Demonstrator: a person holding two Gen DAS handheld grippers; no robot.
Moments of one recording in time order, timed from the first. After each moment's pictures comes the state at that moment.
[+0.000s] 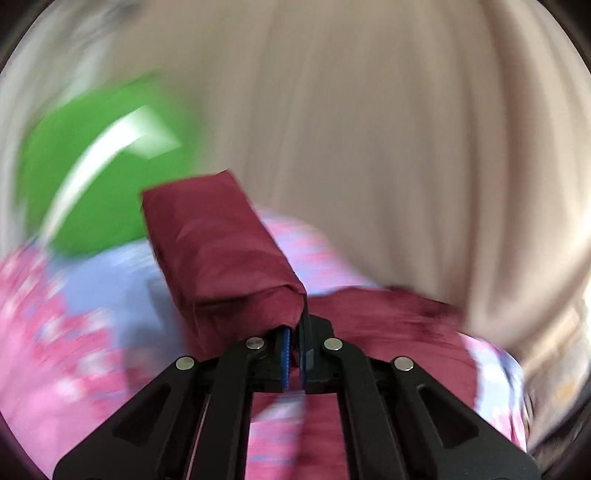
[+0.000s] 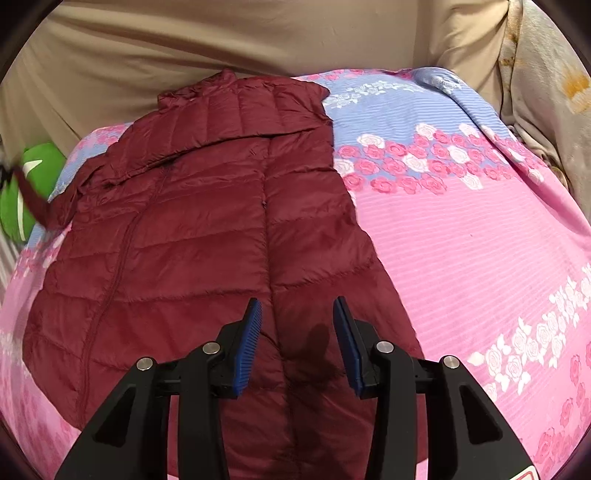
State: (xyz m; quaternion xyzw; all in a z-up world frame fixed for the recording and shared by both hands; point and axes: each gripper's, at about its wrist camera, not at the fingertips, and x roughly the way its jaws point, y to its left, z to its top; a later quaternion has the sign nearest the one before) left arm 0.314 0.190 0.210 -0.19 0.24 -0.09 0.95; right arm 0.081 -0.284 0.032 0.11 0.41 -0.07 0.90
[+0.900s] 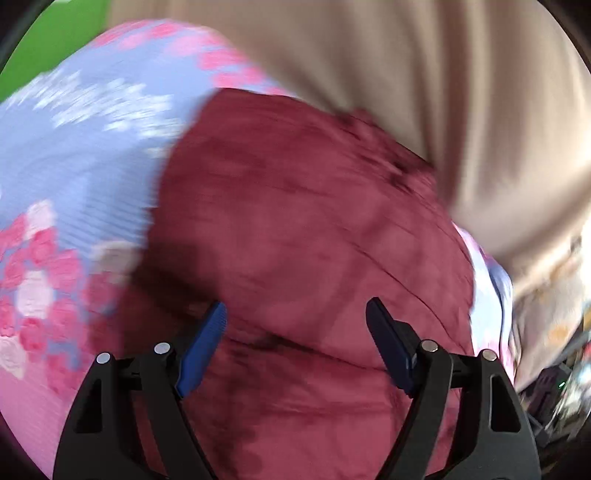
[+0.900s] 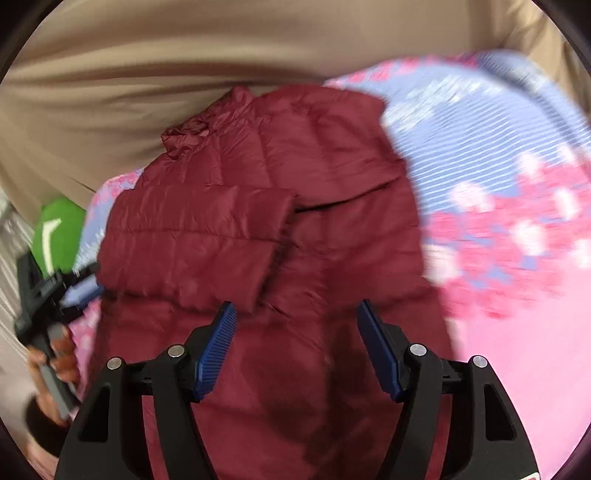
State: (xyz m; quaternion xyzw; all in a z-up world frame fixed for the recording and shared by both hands) left arm 0.349 0.068 0.041 -0.24 0.41 -0.14 0.87; right arm 0.248 -0.307 0.038 0.22 0.42 0.03 0.88
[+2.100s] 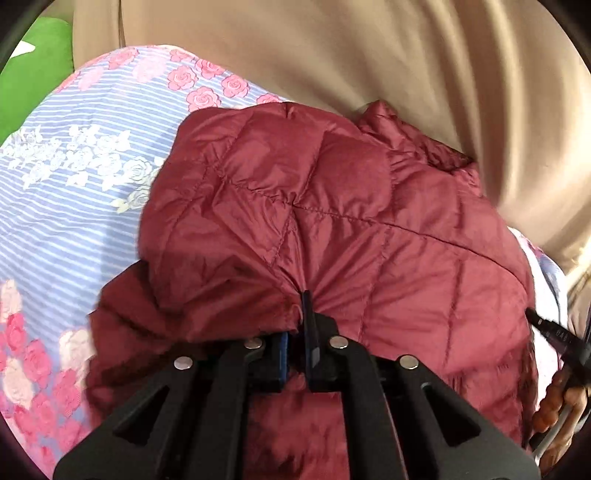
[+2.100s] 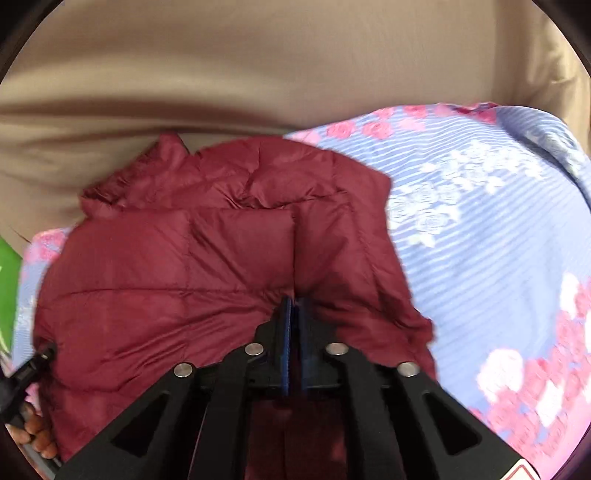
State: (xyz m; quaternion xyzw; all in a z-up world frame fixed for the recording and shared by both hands) left arm 0.397 0.026 0.024 -0.12 0.38 -0.11 0.91; right arm 0.358 -0.328 0.052 0.17 0.36 -0.07 0.91
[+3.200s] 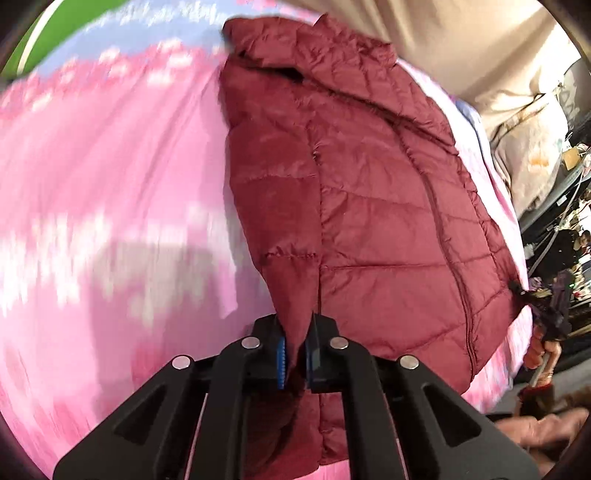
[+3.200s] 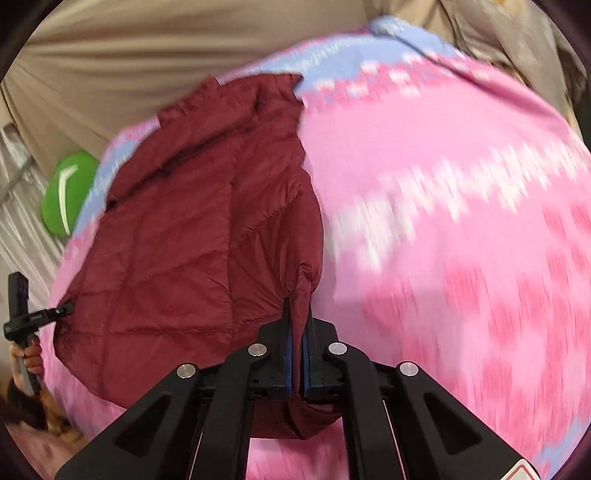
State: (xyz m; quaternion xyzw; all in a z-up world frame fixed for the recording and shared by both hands) left arm 0.047 0.148 0.007 -0.09 0.54 -0.22 0.81; right arm -0.099 -0.324 0.010 0.20 0.45 -0.01 0.87
